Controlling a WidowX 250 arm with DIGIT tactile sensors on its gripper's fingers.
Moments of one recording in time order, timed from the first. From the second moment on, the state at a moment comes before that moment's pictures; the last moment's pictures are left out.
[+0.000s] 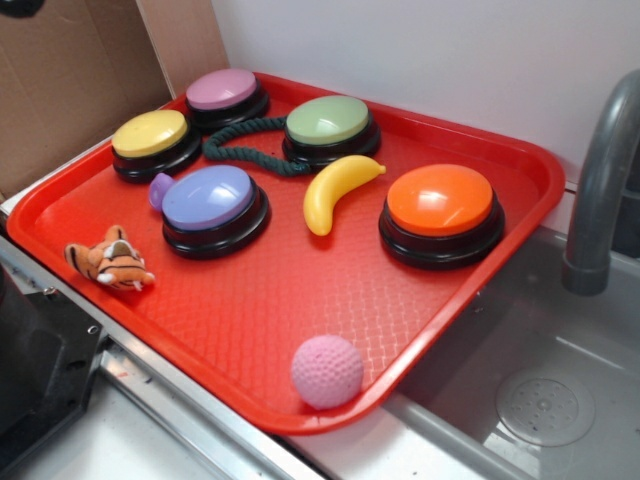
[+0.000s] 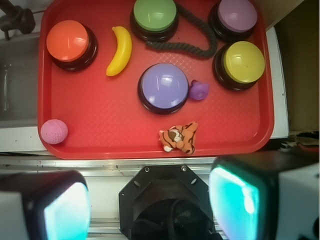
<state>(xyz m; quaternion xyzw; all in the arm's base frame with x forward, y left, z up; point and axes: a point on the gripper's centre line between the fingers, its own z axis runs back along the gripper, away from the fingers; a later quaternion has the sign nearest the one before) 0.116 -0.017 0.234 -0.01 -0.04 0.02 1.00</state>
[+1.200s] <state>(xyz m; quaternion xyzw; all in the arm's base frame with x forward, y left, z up) 0.229 -0.031 0.132 -0.08 -0.03 0.17 0.98</state>
